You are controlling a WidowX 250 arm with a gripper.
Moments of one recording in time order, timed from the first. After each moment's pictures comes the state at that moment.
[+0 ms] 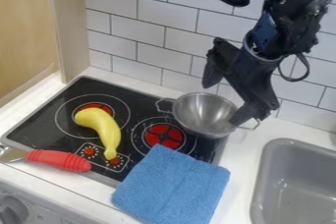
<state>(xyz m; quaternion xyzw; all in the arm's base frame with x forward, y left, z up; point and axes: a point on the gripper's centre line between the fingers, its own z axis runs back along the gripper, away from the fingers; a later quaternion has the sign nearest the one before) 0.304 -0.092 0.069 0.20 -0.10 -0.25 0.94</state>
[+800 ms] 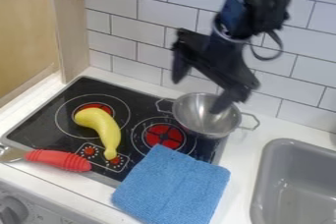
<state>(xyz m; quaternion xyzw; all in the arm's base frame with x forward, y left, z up) 0.274 -0.051 0.095 0.17 -0.12 -0.05 0.98</state>
